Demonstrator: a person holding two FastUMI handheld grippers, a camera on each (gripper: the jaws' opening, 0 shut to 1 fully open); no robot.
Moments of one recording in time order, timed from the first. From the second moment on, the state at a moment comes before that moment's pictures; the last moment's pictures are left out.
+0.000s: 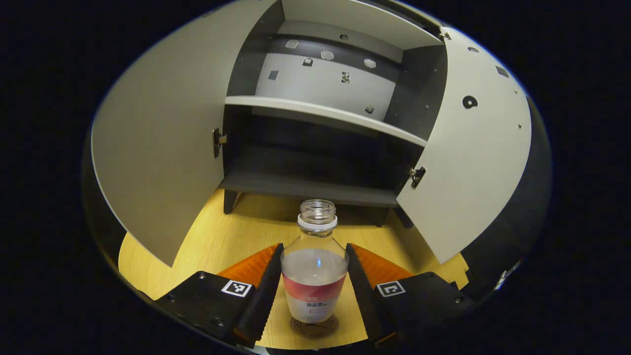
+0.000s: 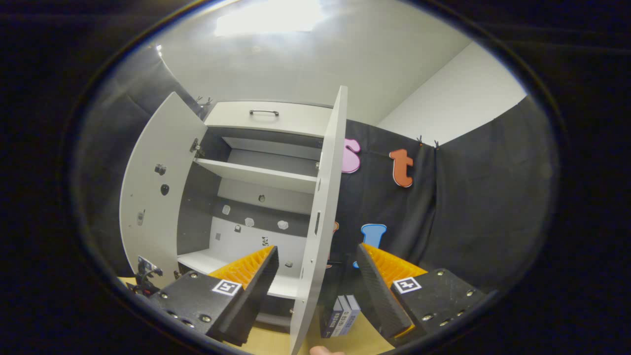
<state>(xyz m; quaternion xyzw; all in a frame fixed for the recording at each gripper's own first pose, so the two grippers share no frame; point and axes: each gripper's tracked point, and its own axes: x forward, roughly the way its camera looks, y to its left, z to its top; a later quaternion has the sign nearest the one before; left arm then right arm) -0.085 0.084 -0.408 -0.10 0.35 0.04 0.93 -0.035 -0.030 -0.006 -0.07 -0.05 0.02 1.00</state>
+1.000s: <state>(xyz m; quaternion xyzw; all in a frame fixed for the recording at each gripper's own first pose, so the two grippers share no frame) -0.113 0.060 -0.467 -0.07 0.37 0.02 0.93 -0.039 -0.042 -0.017 -0.08 -0.02 0.00 1.00</state>
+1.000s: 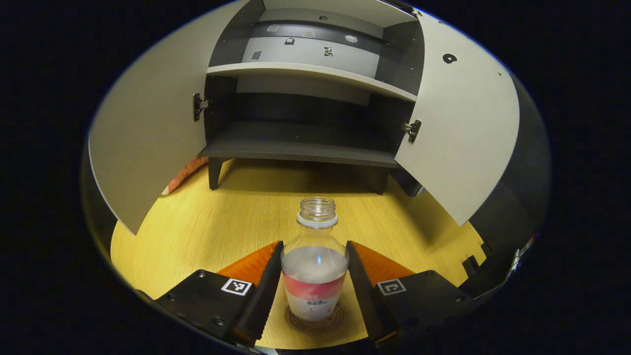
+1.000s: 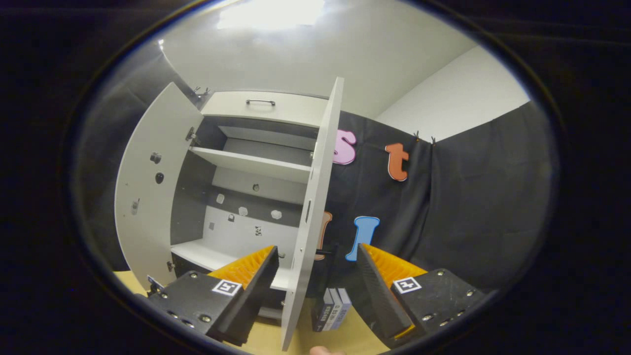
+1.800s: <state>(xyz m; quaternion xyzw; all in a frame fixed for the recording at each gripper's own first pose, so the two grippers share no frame) -0.155 0.046 -0.457 -0.07 0.38 0.01 0.92 -0.044 -0.028 -0.028 -0.07 -0.01 0.02 1.00</state>
